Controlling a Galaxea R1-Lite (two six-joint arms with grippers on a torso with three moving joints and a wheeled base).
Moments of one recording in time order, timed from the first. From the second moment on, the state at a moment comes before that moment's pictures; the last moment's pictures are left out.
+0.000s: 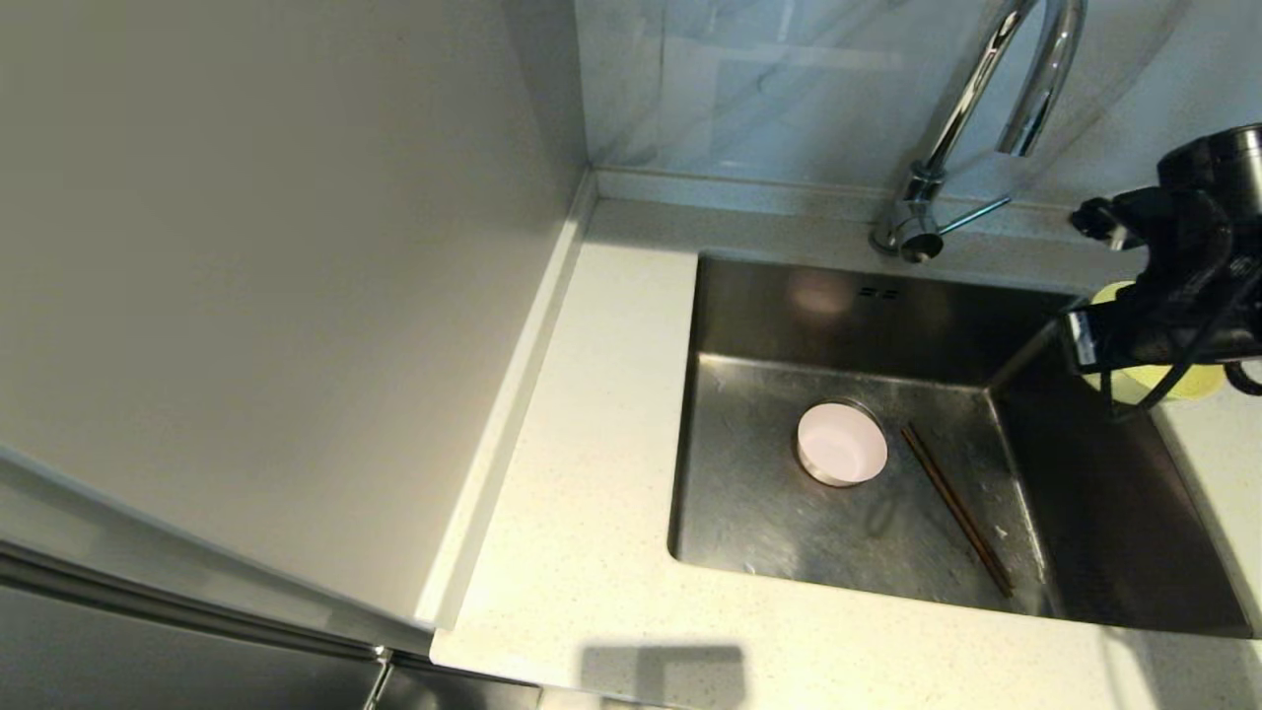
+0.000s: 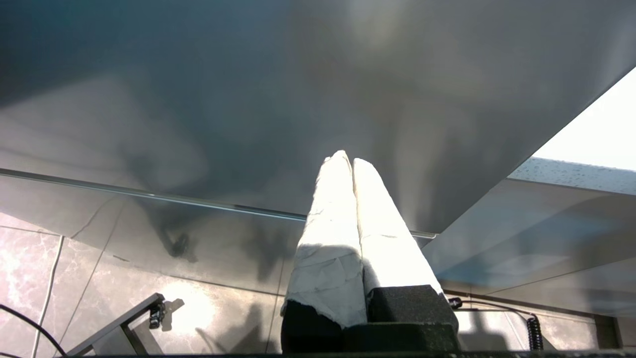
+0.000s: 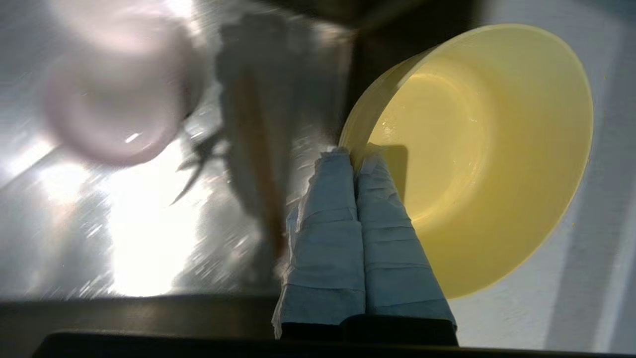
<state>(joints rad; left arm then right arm) 0.00 0.00 0.00 0.00 0.02 -0.03 0.07 1.67 -1.39 0.31 -0.39 -0.10</state>
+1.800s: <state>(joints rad) 0.00 0.00 0.00 0.00 0.02 -0.03 0.51 2.14 -1.28 0.06 -0.71 0.21</state>
